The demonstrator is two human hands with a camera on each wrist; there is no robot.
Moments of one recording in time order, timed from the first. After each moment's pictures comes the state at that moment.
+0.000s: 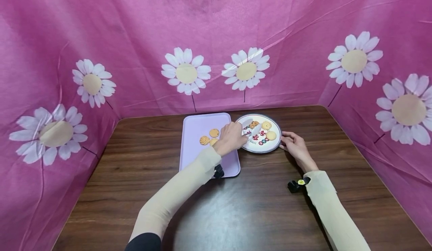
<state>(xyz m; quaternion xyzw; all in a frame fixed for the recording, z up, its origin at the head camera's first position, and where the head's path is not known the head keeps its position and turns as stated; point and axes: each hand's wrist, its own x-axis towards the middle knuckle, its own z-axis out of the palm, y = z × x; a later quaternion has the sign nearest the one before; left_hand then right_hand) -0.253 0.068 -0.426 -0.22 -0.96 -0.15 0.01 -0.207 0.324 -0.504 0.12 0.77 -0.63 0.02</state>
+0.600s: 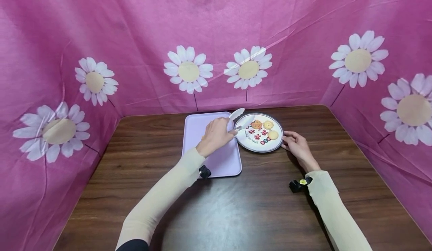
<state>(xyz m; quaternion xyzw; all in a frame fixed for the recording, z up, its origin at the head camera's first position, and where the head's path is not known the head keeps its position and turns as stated) -0.250 0.016 -0.413 -0.20 -0.95 -0.21 0.07 -0.210 0.325 -0.507 0.12 0.77 -0.63 0.02</state>
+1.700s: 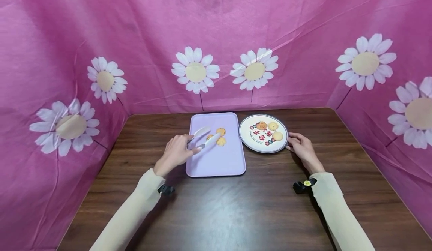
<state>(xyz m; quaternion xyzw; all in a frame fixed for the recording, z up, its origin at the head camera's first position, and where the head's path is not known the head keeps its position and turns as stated) -0.209 -0.127 -0.428 -0.15 -0.97 -0.20 0.03 -0.212 0.328 -0.508 0.12 0.77 -0.62 0.03</state>
